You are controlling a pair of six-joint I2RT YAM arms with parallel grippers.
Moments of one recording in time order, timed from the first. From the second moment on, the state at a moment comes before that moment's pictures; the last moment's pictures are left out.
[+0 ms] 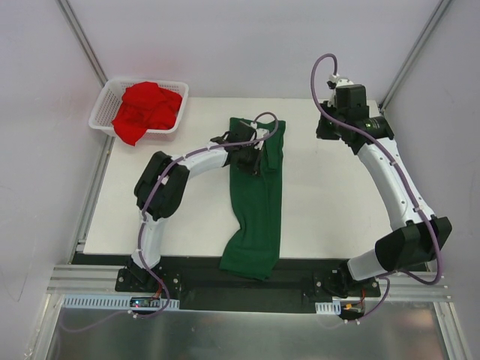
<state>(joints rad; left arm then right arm) -0.63 2.07 1.52 -0.35 0.32 -0.26 0.28 1.48 1.58 -0.78 0.07 0.21</state>
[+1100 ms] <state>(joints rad) -0.46 2.57 2.27 -0.67 0.46 -0.28 0.26 1.44 1.54 -0.82 0.02 0.21</state>
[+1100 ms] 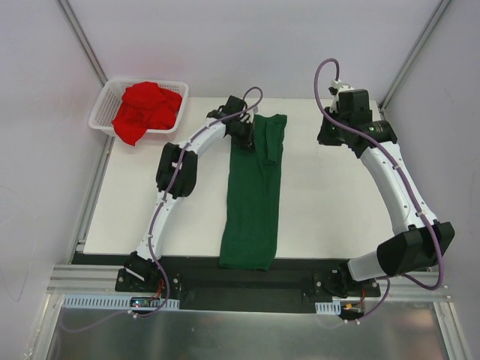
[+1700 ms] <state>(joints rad) -0.40 2.64 2.46 -0.73 0.23 -0.28 0.26 1.44 1.53 -0.83 0.01 0.20</state>
